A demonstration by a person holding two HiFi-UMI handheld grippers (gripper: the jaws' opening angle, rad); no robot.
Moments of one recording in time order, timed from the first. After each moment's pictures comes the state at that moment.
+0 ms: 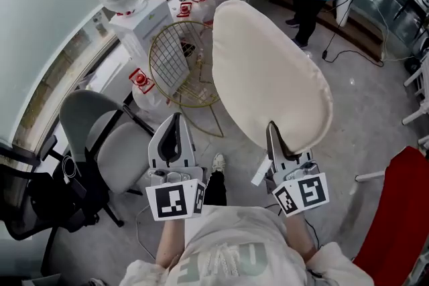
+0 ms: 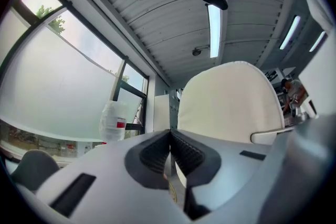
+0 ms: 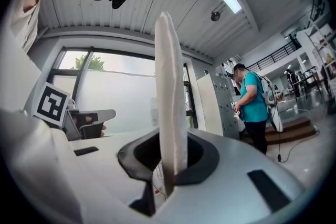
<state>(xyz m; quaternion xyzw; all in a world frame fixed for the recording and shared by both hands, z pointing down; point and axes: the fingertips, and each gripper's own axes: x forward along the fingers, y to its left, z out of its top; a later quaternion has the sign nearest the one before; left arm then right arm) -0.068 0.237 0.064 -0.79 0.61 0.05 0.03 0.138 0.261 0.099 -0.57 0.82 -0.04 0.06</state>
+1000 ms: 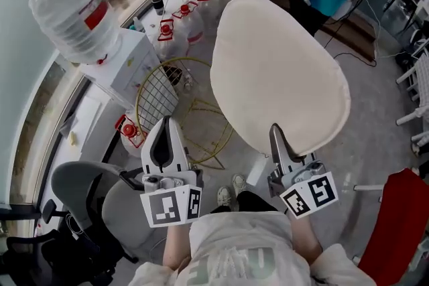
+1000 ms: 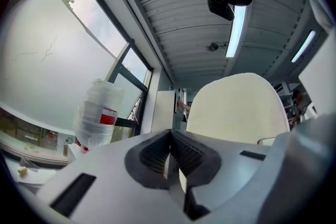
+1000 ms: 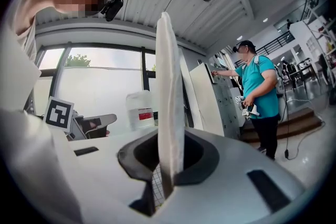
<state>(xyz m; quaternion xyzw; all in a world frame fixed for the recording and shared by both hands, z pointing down) -0.118 -0.042 0.069 -0.81 0.58 0.09 -0.01 0.107 0.011 0.100 -0.60 0.80 -0.08 0.07</state>
